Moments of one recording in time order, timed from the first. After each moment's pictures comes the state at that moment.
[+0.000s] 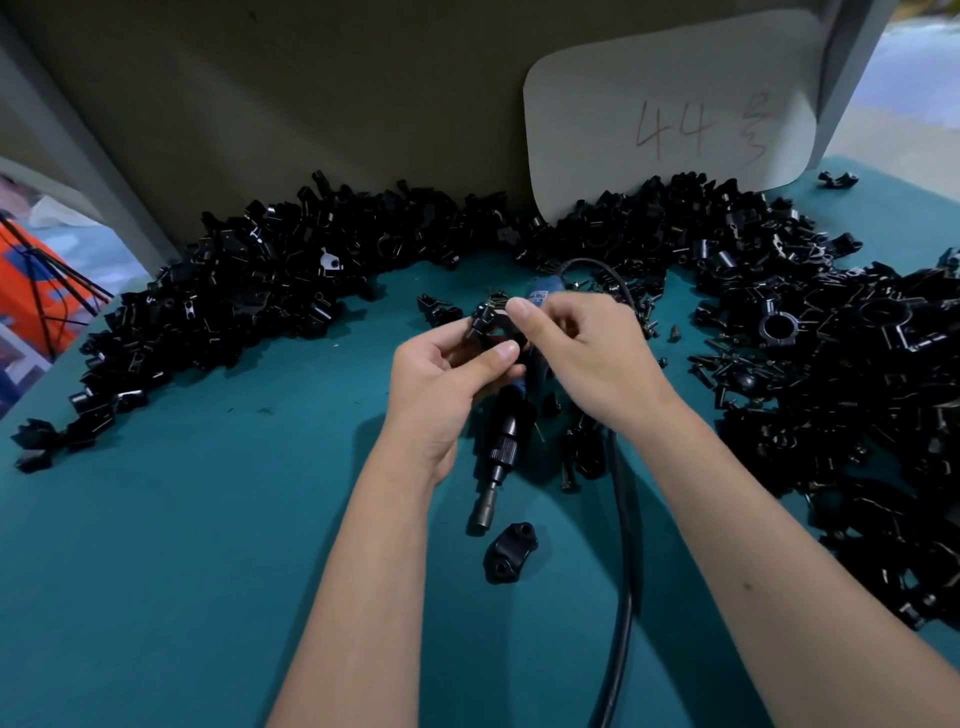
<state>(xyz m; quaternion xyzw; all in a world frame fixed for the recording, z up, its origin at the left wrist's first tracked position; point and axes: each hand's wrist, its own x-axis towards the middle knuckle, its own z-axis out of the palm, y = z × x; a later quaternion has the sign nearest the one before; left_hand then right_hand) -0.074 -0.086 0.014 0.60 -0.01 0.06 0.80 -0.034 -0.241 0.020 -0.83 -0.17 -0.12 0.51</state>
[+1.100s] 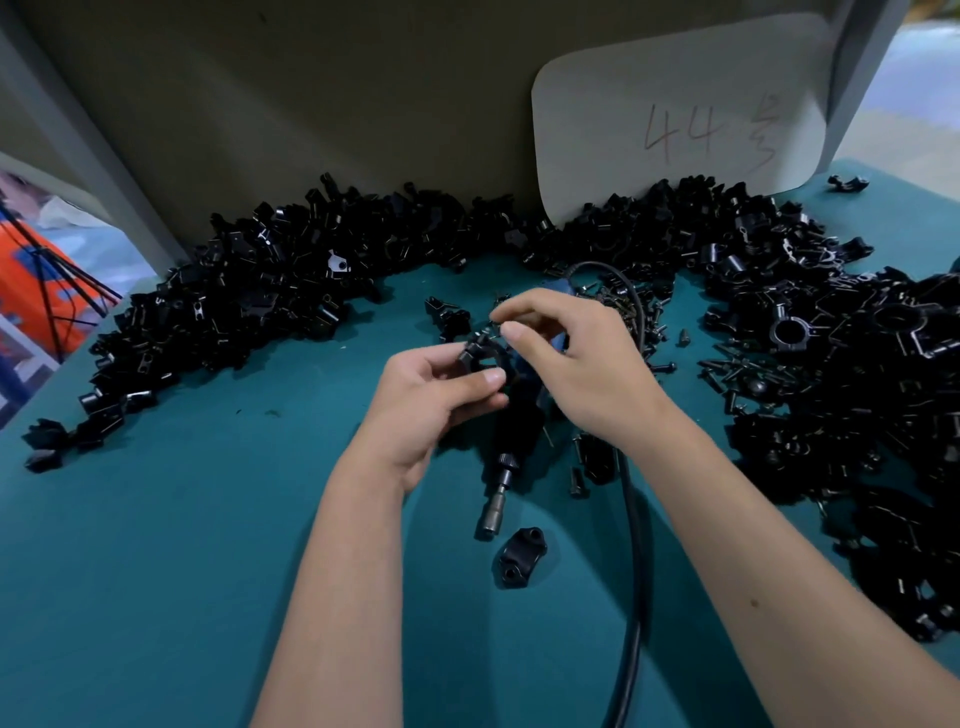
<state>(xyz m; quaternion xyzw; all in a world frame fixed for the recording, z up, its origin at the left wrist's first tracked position) -0.077 -0.057 0.013 0.63 0.04 -0.02 0.77 -0.045 -0.230 0.029 -0.82 -0.25 -0.12 0.49</state>
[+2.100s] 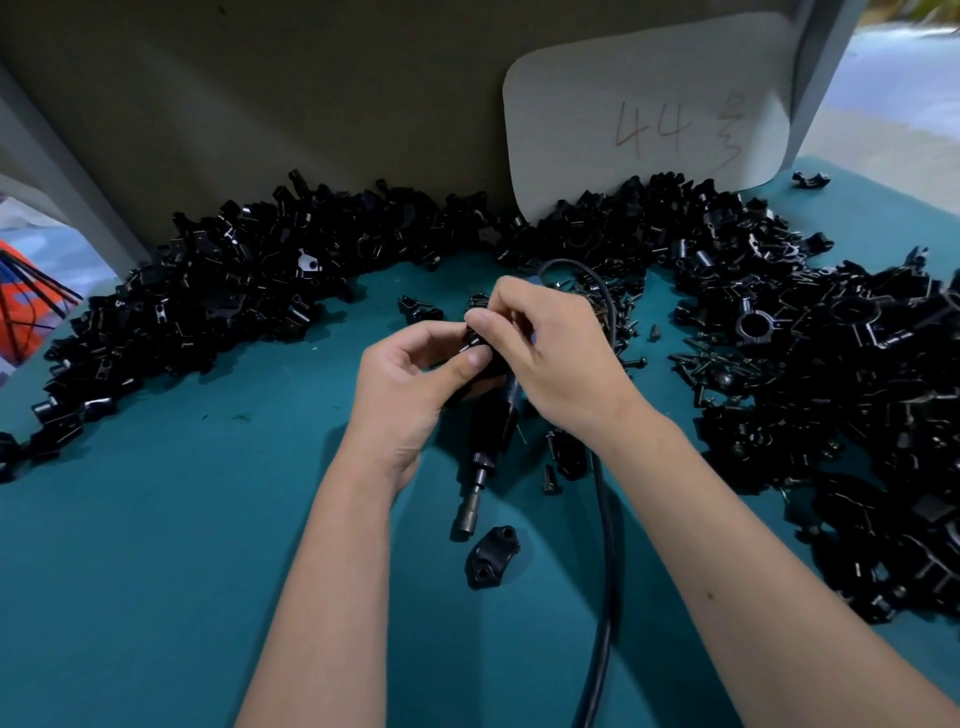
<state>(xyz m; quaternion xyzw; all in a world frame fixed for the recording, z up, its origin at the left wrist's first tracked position) -0.077 -0.075 0.013 0.63 -0.03 0.08 0.77 -0.042 -0.230 0.031 -0.82 -0.27 -0.18 0.47</state>
